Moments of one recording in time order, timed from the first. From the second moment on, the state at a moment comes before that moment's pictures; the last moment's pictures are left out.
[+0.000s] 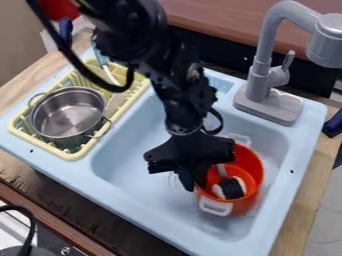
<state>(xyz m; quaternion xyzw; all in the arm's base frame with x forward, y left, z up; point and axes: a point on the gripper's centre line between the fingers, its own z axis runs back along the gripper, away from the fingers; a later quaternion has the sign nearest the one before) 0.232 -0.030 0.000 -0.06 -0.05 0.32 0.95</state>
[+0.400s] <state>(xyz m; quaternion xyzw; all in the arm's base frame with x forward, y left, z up) 0.218 -0.004 0.009 -0.05 -0.08 0.34 0.94</state>
